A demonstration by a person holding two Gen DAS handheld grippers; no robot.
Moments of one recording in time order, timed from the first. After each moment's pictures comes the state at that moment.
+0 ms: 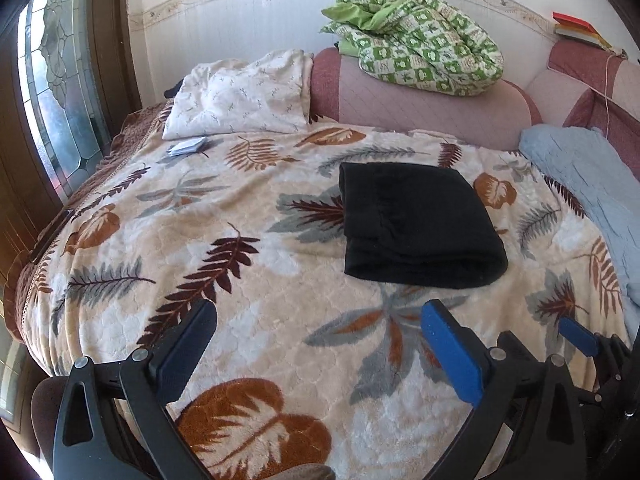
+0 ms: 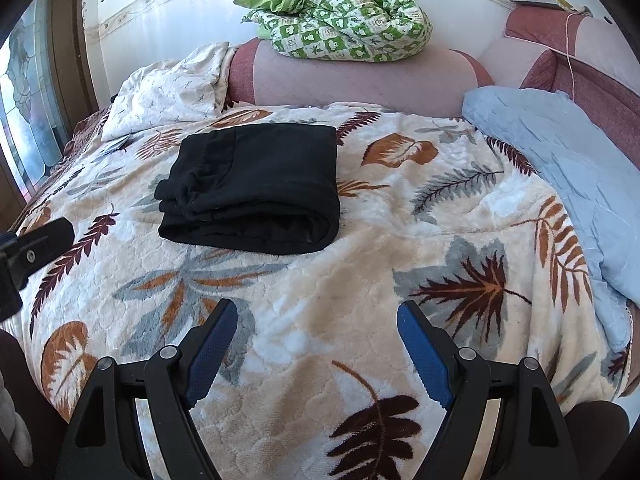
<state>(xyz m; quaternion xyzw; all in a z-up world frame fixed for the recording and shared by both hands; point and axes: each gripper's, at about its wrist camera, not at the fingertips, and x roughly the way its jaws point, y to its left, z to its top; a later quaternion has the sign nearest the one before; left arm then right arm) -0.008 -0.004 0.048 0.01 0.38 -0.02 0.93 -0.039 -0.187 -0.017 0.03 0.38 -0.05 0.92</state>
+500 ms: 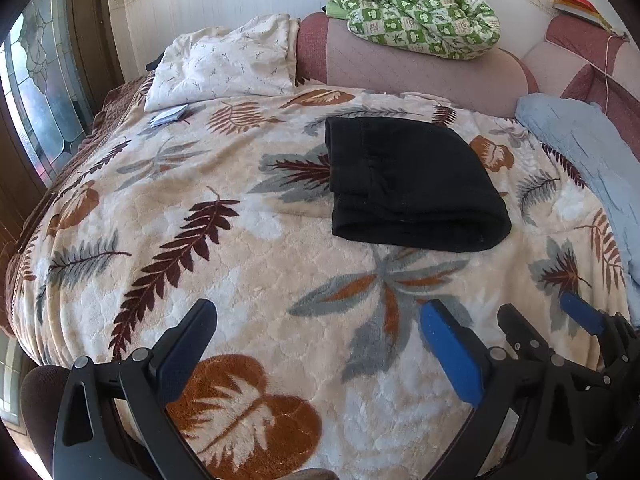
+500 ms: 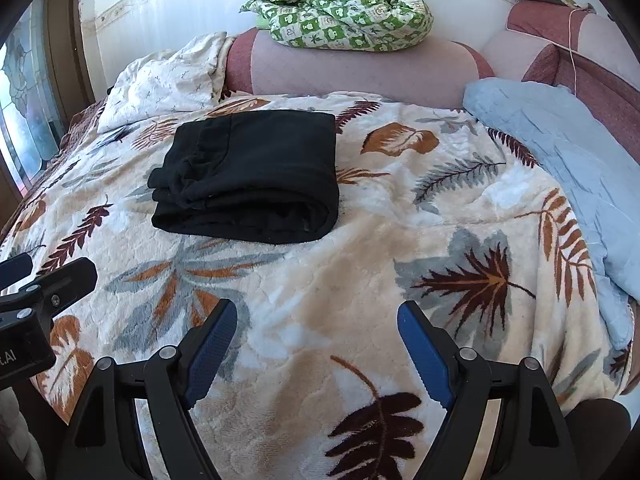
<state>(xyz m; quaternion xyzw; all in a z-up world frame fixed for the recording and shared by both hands) 0.001 -0.006 0.025 0.02 0.43 -0.04 0.90 -0.035 -0.186 -0.025 0.03 0.39 -0.06 0.92</state>
